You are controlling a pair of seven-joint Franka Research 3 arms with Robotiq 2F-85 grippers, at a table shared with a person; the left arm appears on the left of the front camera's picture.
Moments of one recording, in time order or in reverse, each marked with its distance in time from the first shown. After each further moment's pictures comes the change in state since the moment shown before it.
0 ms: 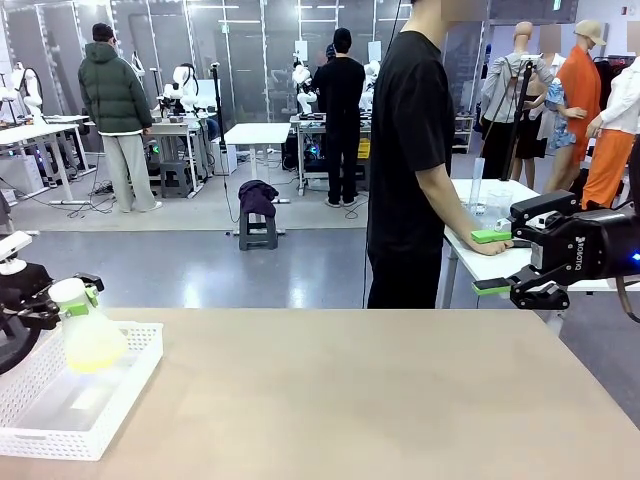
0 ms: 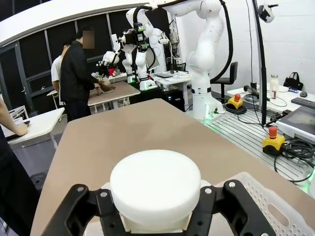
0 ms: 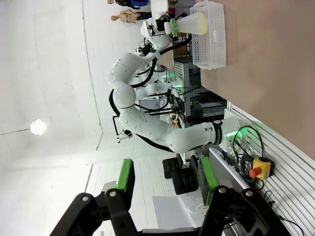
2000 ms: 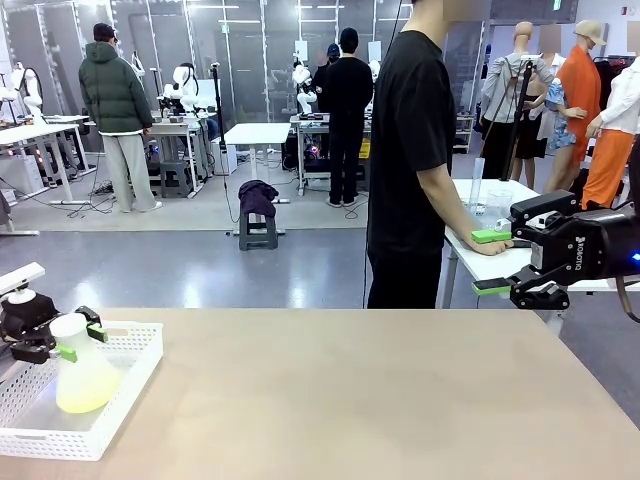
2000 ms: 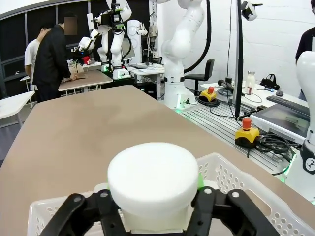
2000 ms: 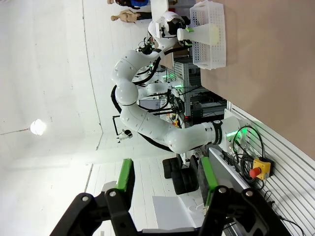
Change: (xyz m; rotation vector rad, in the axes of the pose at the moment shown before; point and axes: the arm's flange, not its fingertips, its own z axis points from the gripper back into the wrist) left arm -0.046 -0.025 -0.012 -0.123 0.033 0.111; right arm 0.000 0.000 0.000 0.000 0.000 0.000
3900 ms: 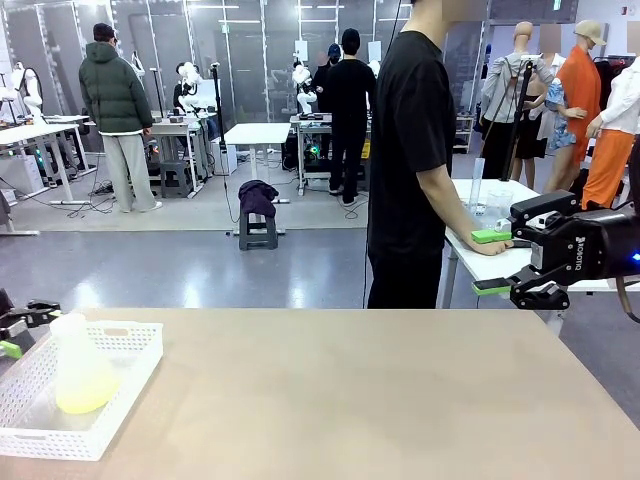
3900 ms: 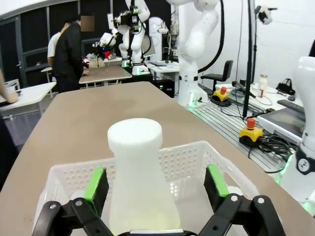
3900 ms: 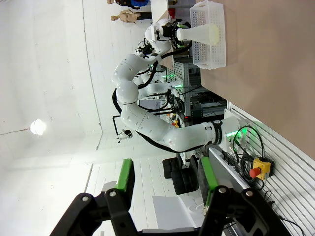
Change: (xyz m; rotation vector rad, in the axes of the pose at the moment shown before) left arm 0.015 -0.047 0.073 0.131 0.017 0.026; right arm 0.000 0.000 0.000 0.000 0.000 0.000
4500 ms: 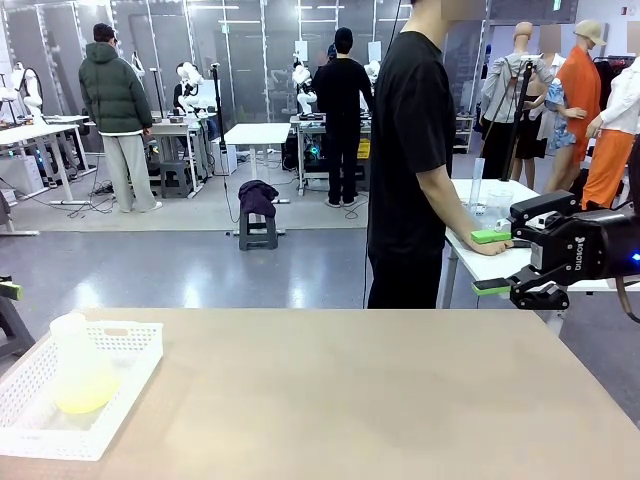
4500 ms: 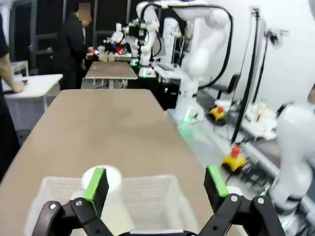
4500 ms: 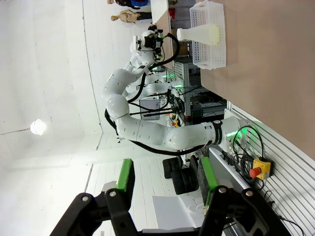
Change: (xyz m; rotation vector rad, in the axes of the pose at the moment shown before) left arm 0.102 -0.058 0.005 0.062 0.011 0.174; right arm 0.000 0.000 0.000 0.000 0.000 -0.001
